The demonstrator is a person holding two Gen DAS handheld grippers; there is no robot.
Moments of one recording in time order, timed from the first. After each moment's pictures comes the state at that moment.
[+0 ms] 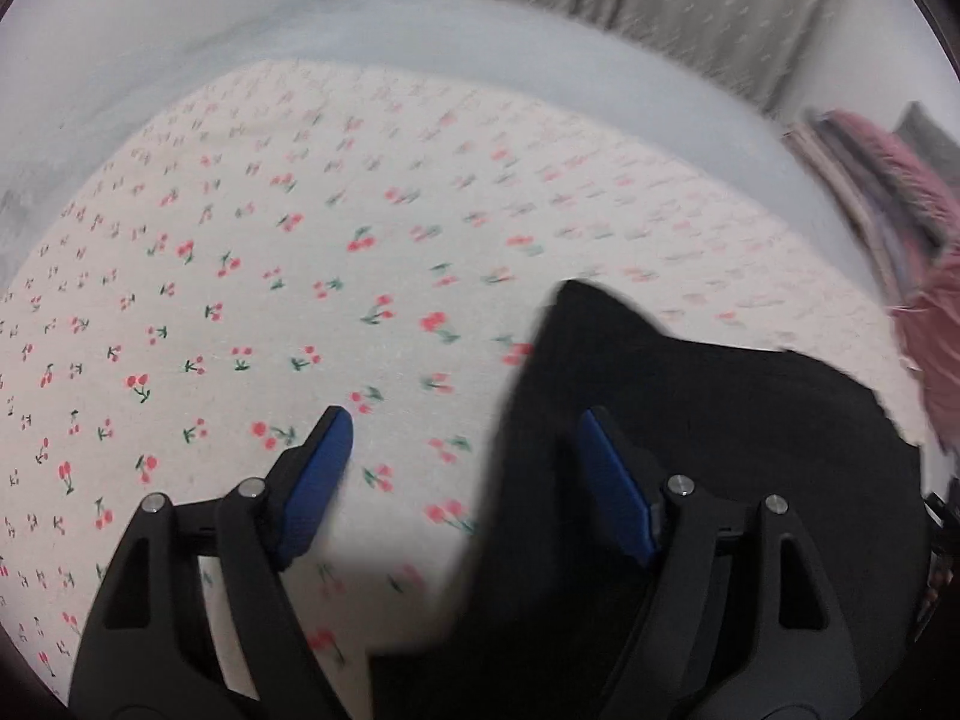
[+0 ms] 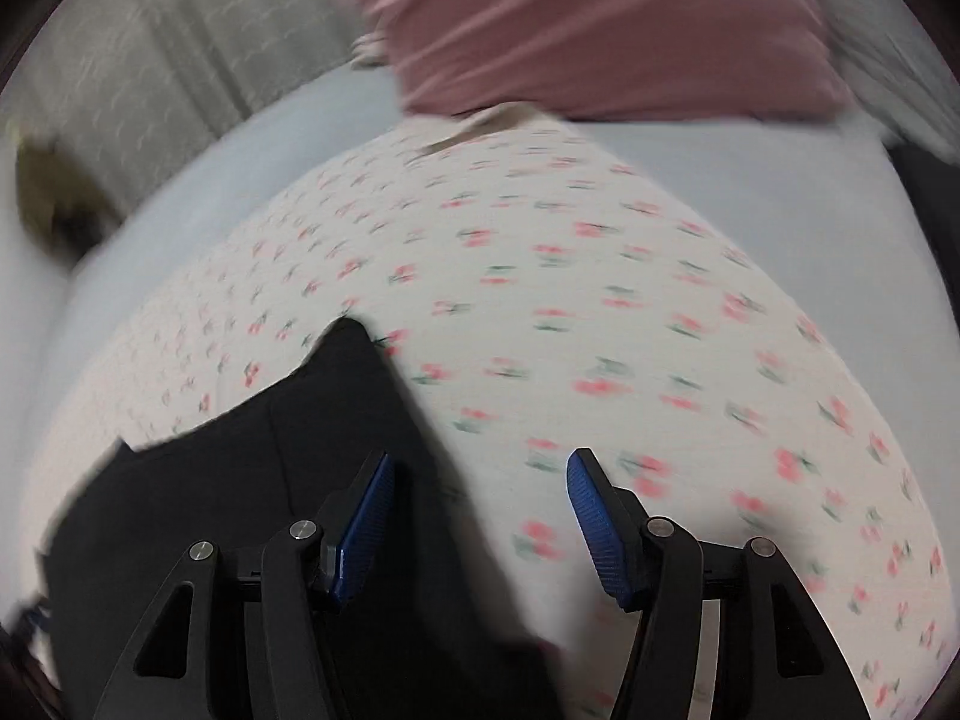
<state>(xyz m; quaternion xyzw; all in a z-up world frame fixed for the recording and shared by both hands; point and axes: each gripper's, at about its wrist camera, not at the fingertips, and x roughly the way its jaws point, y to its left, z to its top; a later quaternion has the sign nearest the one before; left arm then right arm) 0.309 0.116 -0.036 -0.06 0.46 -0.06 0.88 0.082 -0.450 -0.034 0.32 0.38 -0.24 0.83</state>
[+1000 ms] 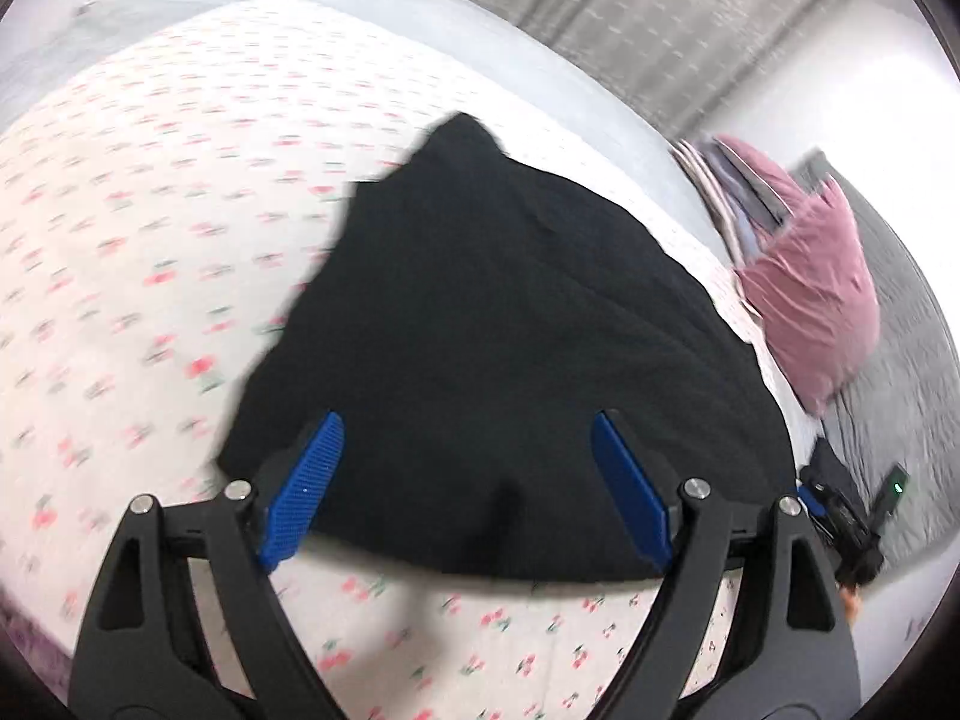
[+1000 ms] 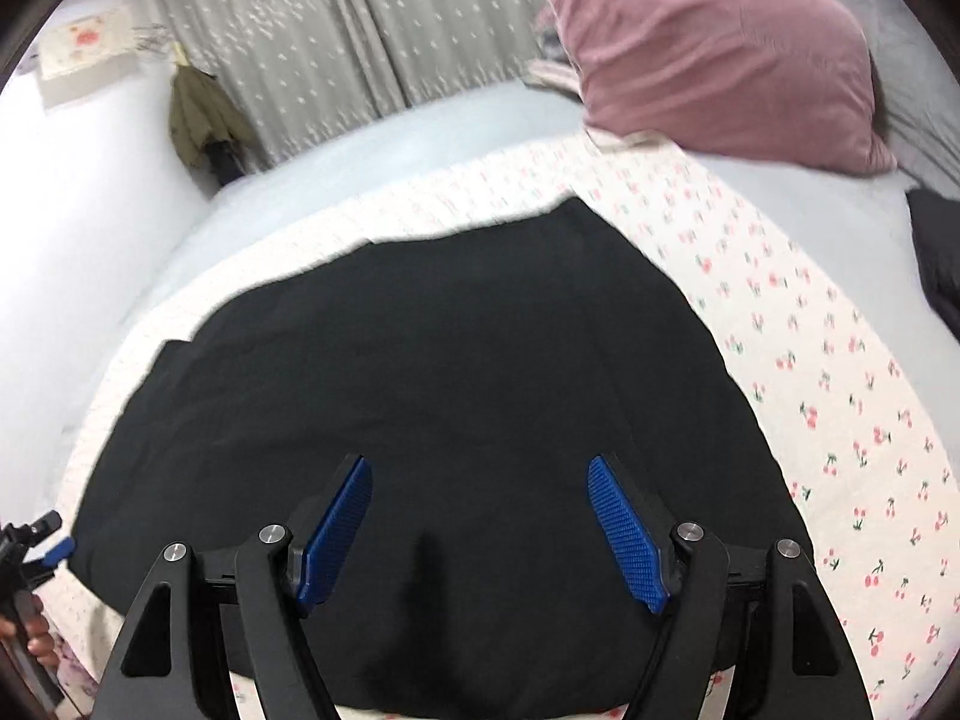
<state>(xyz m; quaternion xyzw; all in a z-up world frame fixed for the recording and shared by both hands) 0.059 0.157 -0.011 -0.20 0.46 -0.12 0.86 -0.068 -0.257 0.010 0.20 0.34 -0.12 0.91</state>
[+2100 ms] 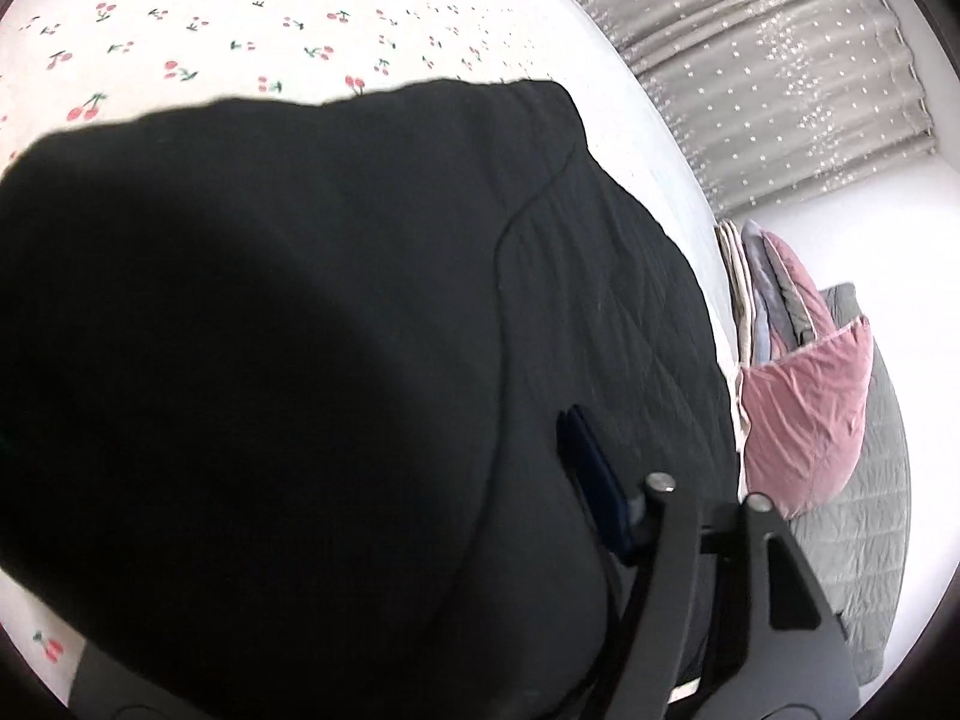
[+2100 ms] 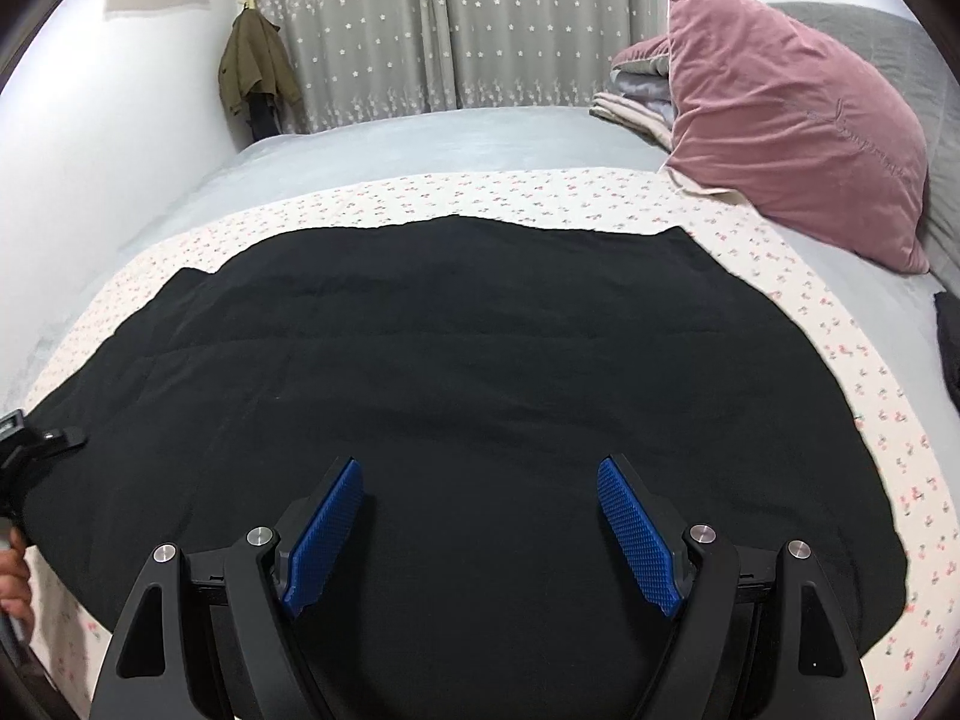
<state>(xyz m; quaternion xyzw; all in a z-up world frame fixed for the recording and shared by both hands) 0.110 0.147 -0.081 -0.36 0.48 -0.08 0.79 -0.016 -0.173 -0.014 0.10 0.35 -0.11 0.92</state>
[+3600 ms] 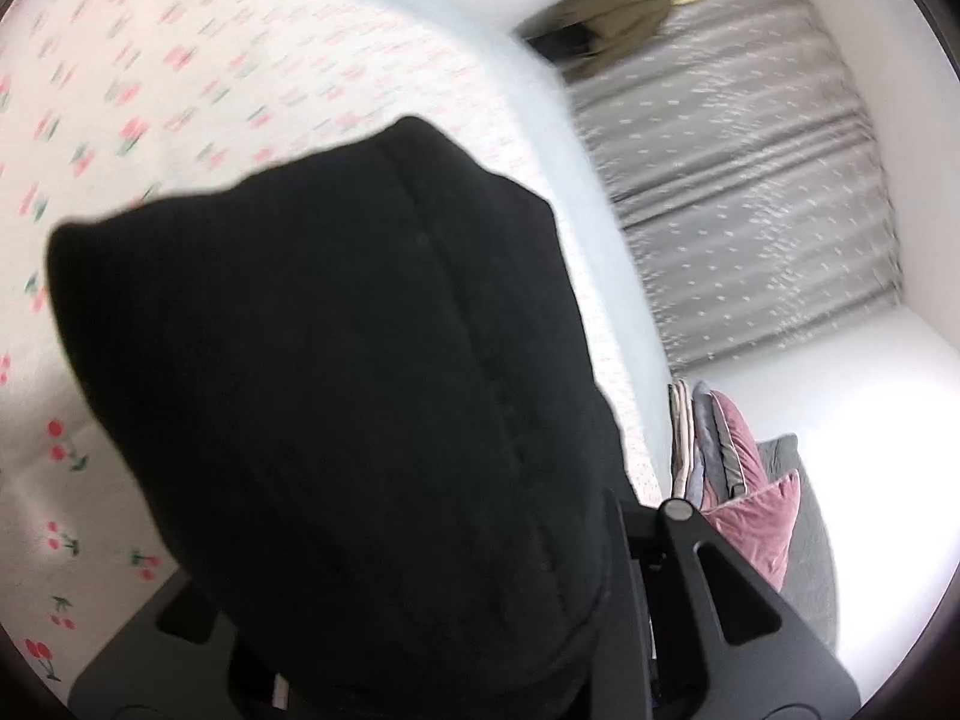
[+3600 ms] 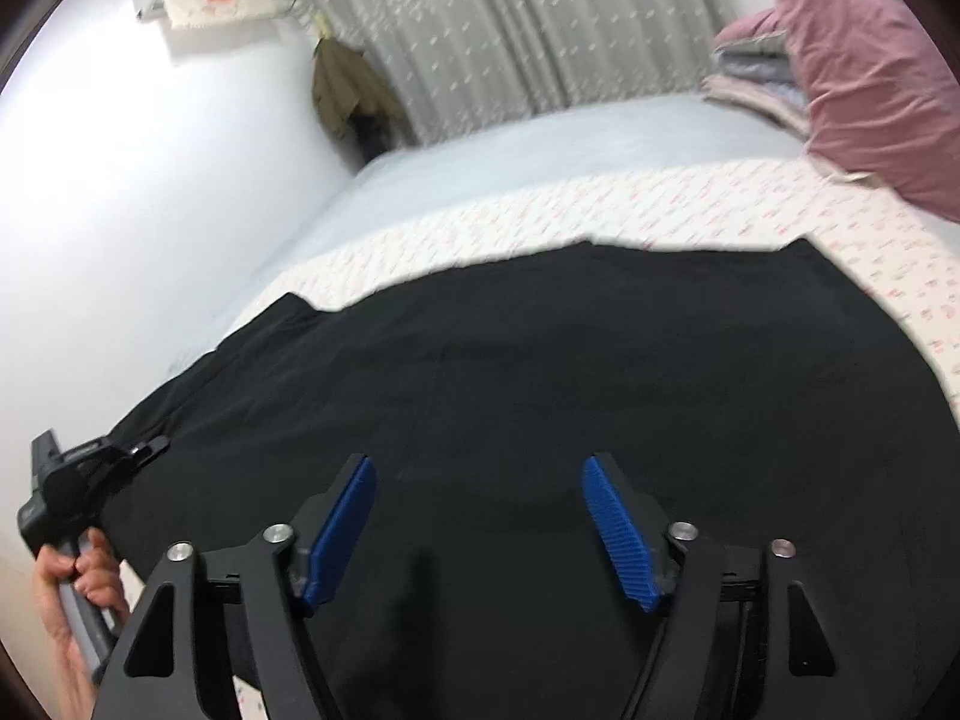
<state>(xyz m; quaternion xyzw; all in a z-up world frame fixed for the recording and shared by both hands) 0.081 0.288 -0.052 -0.49 0.35 -0.02 0.80 0.019 -0.089 -0.001 0.18 0.33 0.05 0.92</state>
